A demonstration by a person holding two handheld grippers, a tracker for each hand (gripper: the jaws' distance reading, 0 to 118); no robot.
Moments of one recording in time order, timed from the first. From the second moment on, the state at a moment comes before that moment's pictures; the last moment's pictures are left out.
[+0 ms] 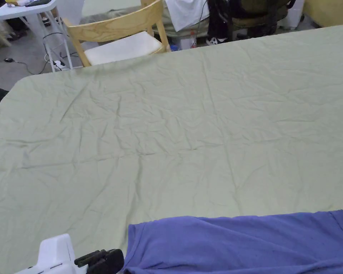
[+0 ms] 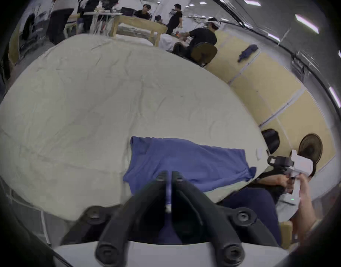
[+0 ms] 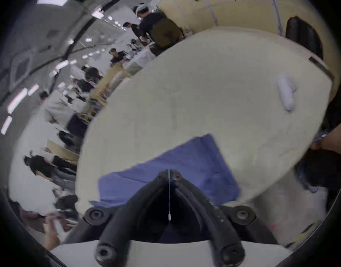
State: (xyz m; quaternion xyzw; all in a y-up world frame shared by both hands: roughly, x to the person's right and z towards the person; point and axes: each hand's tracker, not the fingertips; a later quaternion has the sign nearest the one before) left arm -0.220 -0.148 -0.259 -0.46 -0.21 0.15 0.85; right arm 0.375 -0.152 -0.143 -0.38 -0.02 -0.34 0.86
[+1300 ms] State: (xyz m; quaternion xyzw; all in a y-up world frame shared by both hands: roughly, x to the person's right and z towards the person) left arm -0.272 -0.182 -0.359 -0.52 -0.25 0.25 0.78; right arm 0.293 -0.140 -0.202 -0.37 0.23 -0.29 0.85
